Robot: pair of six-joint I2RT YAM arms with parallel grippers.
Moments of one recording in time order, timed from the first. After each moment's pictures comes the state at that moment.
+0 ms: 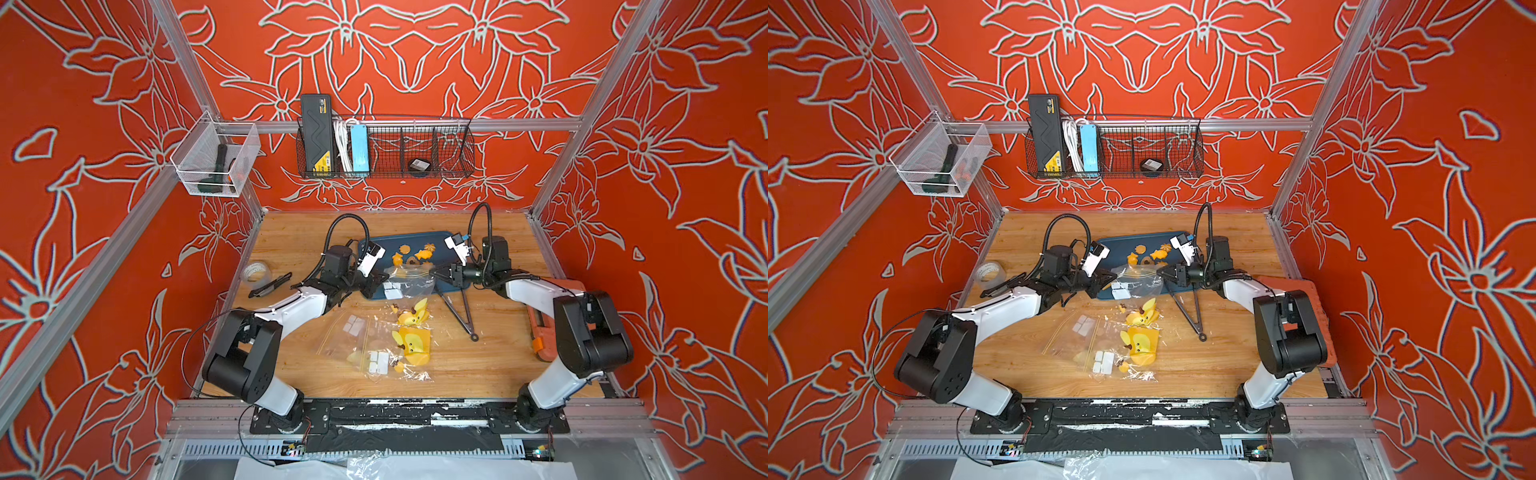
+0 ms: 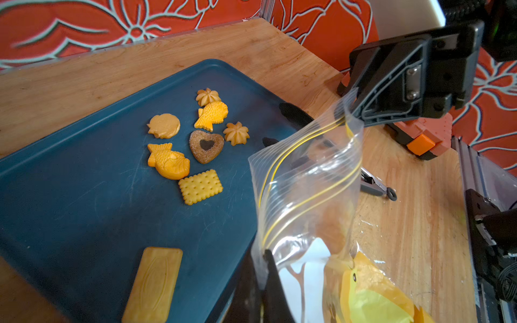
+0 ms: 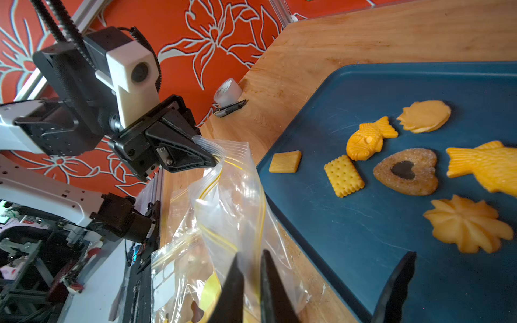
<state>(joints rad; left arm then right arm) -0.33 1.52 0.82 0.14 0.60 0.05 0.22 1.65 0.90 0.12 -1.07 0.11</state>
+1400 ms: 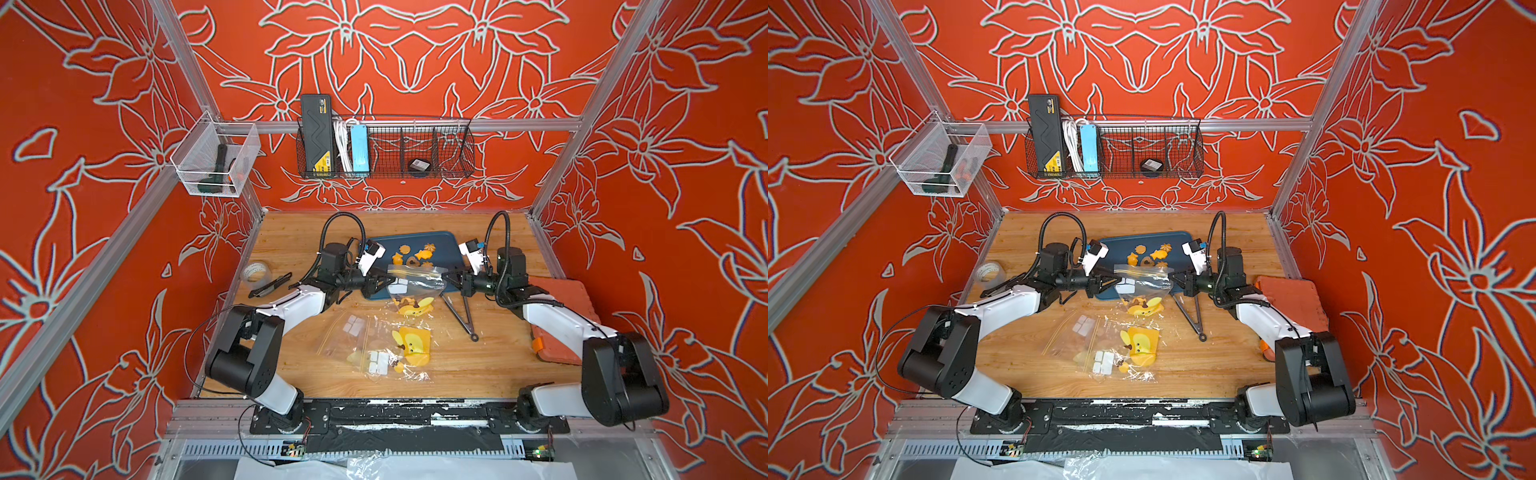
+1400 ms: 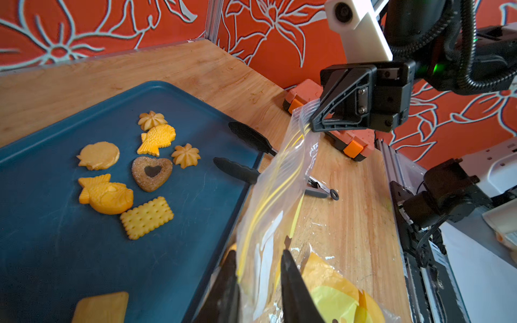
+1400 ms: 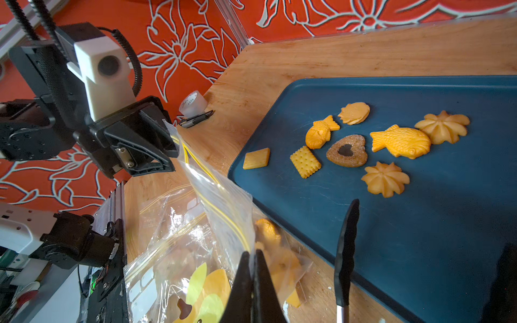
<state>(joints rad) -0.29 1.56 0.83 0.24 0.88 0.02 0.21 1.37 0.72 0.10 -0.86 0.13</state>
